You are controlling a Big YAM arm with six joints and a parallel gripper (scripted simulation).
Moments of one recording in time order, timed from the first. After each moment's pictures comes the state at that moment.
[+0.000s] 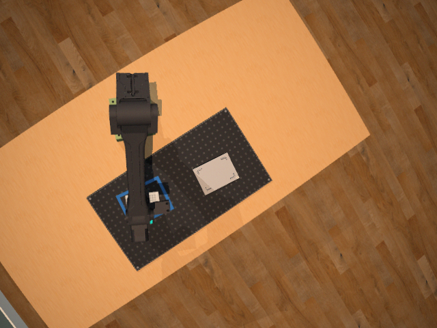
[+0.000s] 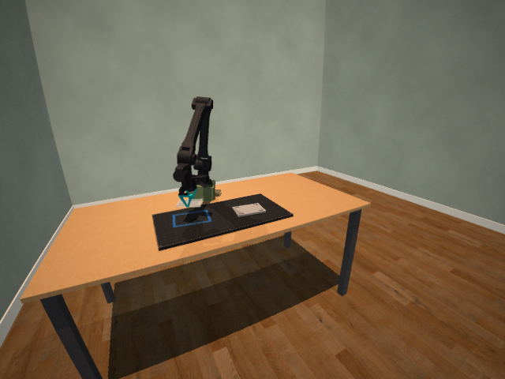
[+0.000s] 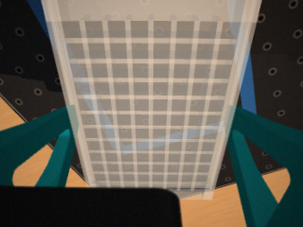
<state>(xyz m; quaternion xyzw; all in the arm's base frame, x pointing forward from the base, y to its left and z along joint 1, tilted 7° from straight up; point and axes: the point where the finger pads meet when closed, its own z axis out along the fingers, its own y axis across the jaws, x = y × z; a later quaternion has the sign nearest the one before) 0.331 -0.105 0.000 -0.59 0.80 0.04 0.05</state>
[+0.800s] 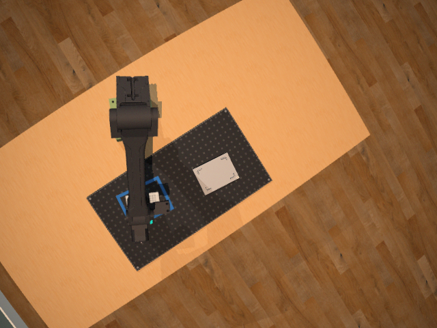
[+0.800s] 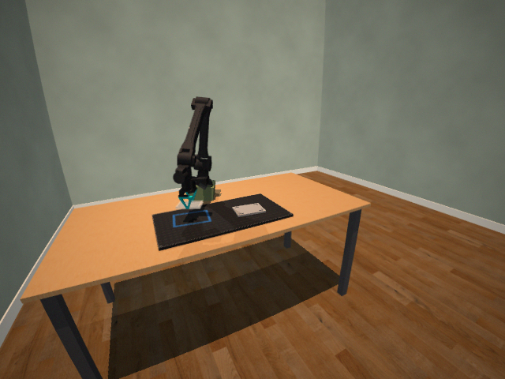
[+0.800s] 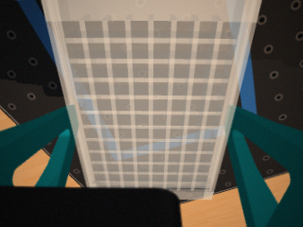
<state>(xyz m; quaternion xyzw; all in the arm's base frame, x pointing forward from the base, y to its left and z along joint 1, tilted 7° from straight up) 0.333 -0.105 -0.009 -0.59 0.81 0.04 0.05</state>
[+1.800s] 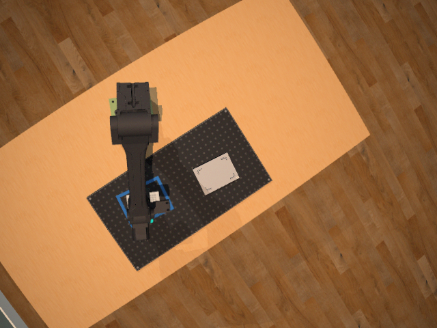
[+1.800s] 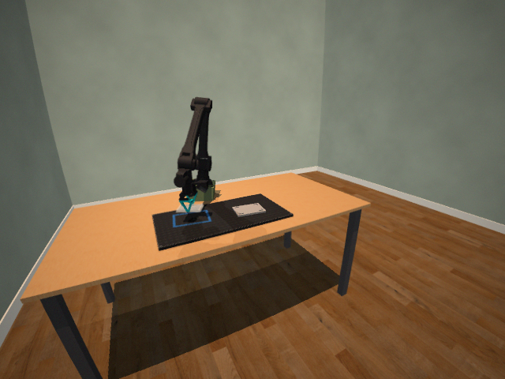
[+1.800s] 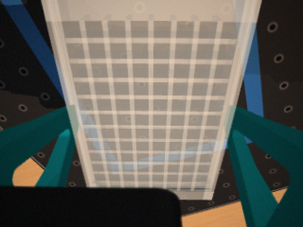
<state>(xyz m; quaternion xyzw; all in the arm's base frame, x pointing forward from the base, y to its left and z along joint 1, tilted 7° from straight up) 0.333 -0.103 -0.027 -0.59 0.81 0.04 0.05</state>
